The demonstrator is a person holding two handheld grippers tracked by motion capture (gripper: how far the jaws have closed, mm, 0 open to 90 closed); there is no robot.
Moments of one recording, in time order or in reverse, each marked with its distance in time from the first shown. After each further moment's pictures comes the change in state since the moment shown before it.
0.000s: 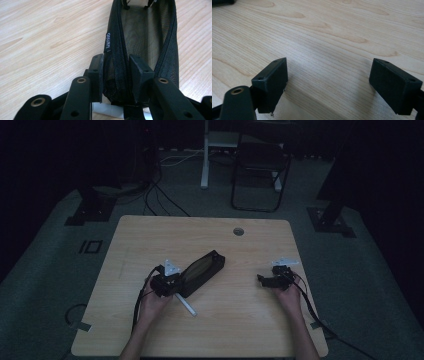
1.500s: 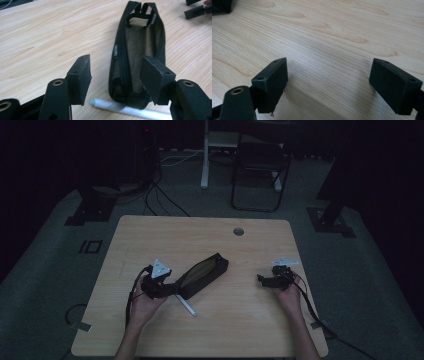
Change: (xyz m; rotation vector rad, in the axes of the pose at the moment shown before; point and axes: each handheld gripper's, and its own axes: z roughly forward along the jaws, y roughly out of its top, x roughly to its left) left arm 0.007 -0.004 -0.038 -0.109 -0.024 -0.043; right arm 0.000 0.000 0.000 0.000 0.000 0.000
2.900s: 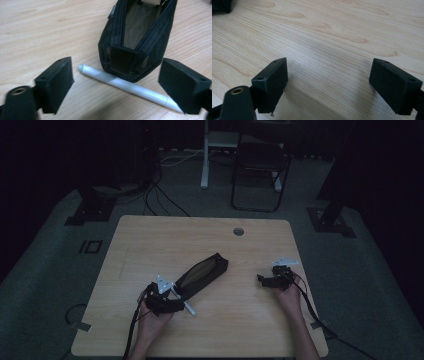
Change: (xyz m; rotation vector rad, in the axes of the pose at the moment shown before) left arm -0.039 -0.036 0.008 0.068 0.136 -0.117; right arm 0.000 0.000 0.000 0.000 0.000 0.000
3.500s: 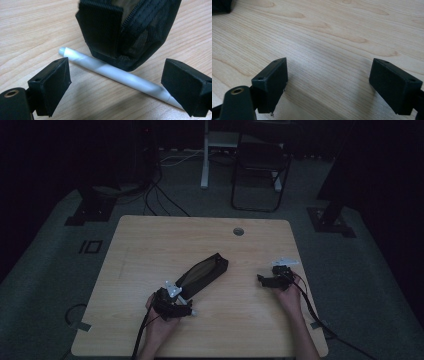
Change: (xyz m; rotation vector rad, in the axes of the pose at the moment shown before) left arm -0.019 -0.015 0.024 0.078 0.033 -0.003; right arm 0.000 0.000 0.000 0.000 0.000 0.000
